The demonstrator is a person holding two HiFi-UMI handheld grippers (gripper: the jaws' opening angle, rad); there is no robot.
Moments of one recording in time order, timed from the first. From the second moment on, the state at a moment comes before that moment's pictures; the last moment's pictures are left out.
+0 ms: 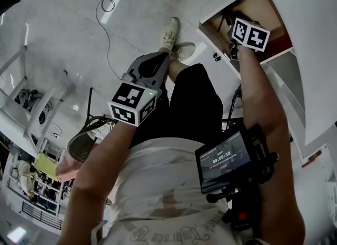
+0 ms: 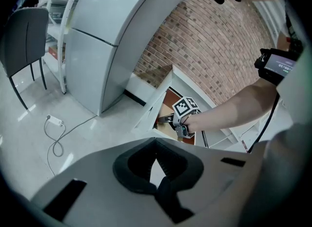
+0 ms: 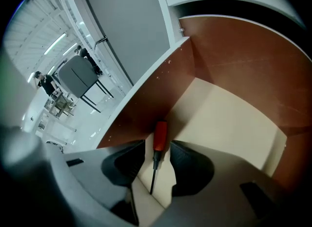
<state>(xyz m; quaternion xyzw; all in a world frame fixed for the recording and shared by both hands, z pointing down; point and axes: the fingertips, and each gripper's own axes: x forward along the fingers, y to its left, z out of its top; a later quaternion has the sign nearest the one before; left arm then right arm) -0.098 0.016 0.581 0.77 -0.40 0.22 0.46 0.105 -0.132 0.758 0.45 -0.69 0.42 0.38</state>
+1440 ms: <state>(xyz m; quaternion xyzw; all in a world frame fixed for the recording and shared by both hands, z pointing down) -0.099 0.017 0.573 0.76 -0.39 0.23 0.46 0.101 -0.140 0.756 0.45 -0.69 0.42 0.38</state>
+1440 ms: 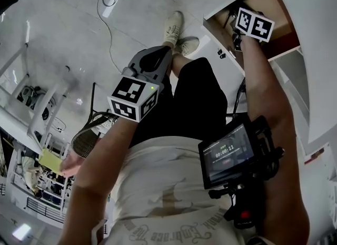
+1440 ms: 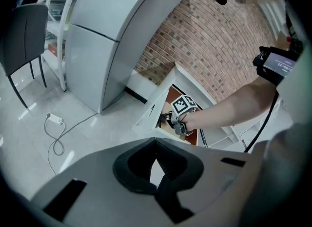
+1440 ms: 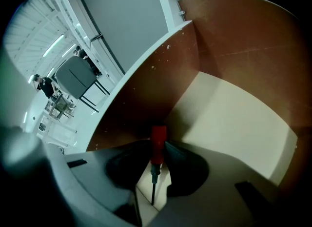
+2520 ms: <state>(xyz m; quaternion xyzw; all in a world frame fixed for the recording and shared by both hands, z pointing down) -0.075 -0.008 0.558 0.80 -0.34 0.25 0.42 0.127 -0.128 0.708 0.48 -0.70 0.41 0.33</state>
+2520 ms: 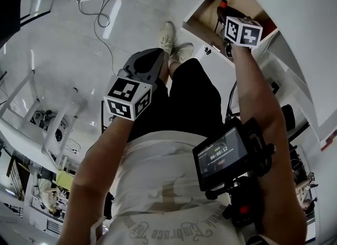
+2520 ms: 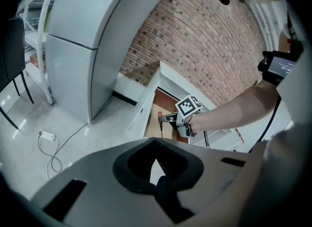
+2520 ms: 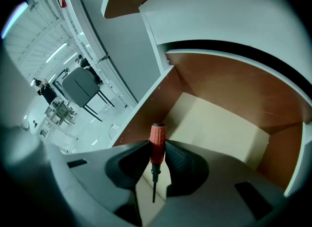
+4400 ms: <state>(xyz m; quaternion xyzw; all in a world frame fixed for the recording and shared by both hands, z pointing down) -0.001 -0.080 0.388 0.91 -0.22 0.23 0.26 0.187 -0.051 0.438 0.58 -0.73 0.31 0.17</state>
